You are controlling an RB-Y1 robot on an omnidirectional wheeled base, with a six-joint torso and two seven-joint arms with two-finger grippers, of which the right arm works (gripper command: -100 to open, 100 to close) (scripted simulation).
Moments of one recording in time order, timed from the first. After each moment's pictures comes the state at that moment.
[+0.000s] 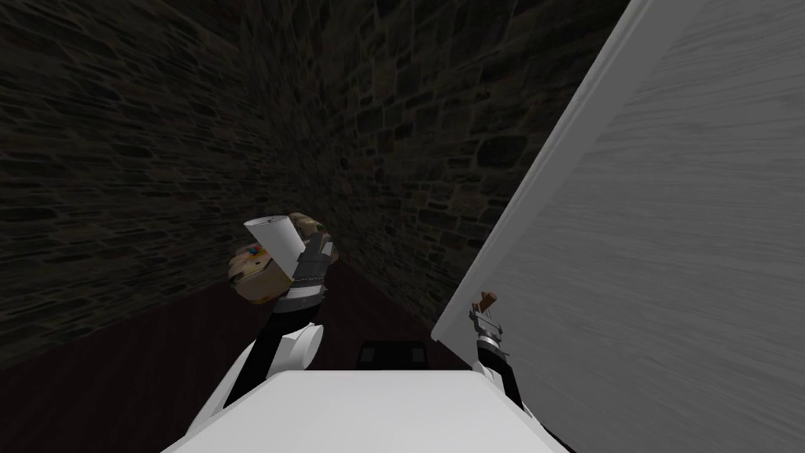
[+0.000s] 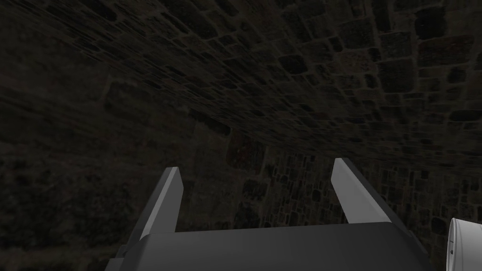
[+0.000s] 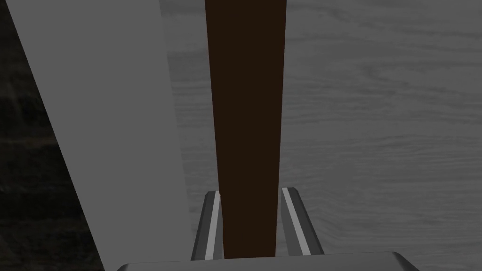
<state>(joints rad) 0.22 -0.39 0.19 -0.90 -0.94 -0.92 -1.31</state>
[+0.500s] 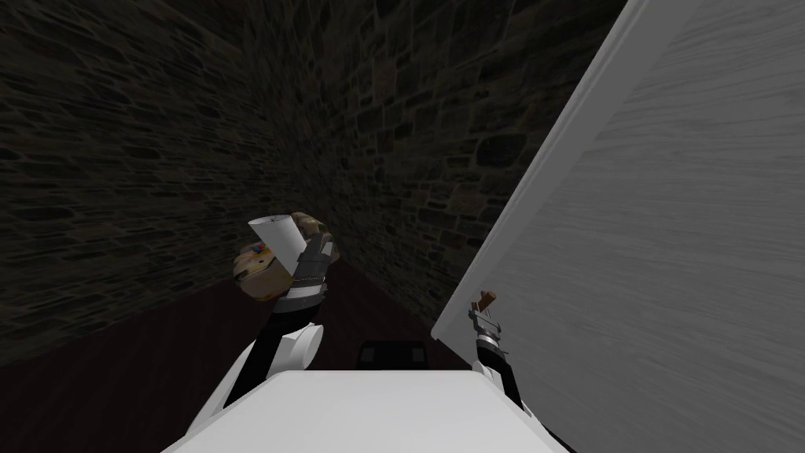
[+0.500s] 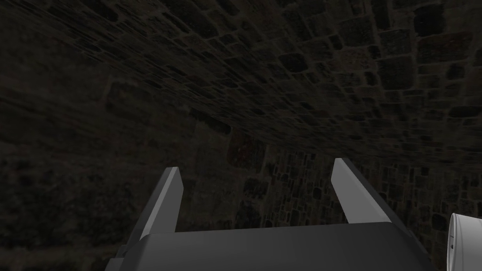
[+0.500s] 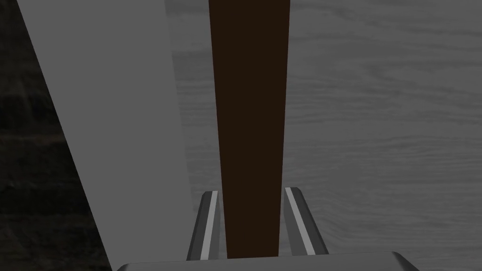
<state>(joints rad) 0.22 -0.39 0.20 -0.91 -0.93 -0.93 -1.32</state>
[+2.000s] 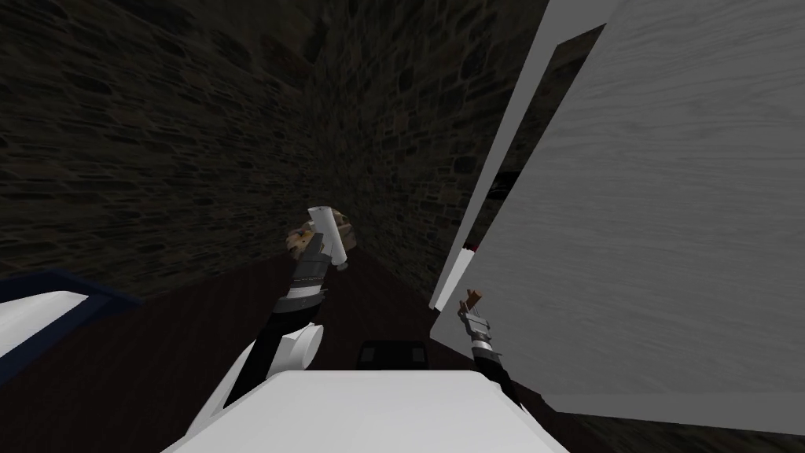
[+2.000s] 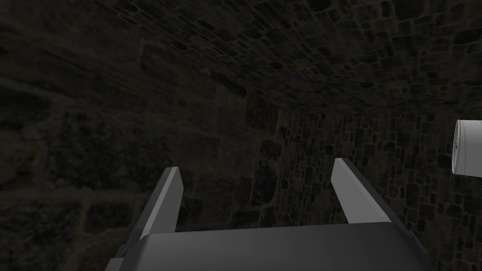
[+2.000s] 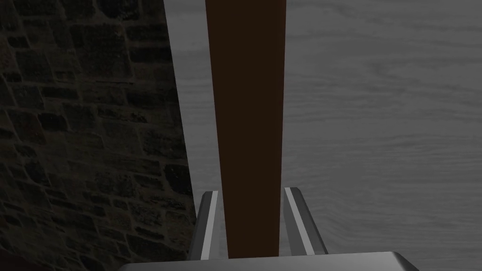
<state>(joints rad) 0.28 -0.46 0.37 -1.00 -0.84 -0.95 -1.40</state>
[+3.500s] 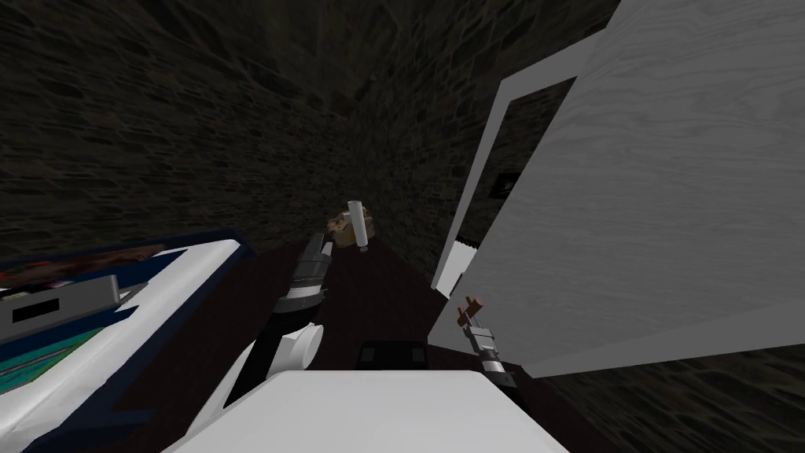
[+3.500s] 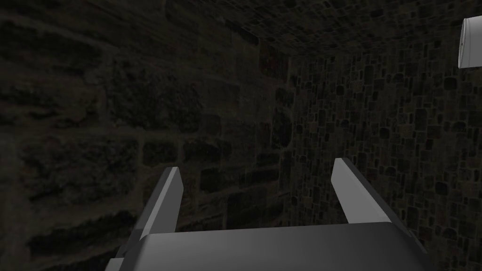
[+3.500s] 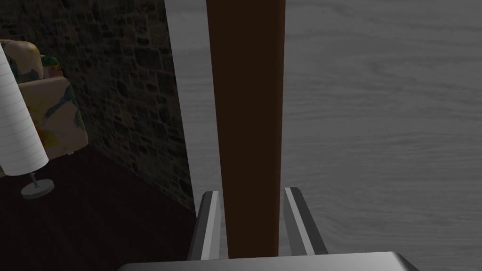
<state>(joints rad) 0.32 -0.58 0.53 -0.97 -0.76 -1.10 -1.55</state>
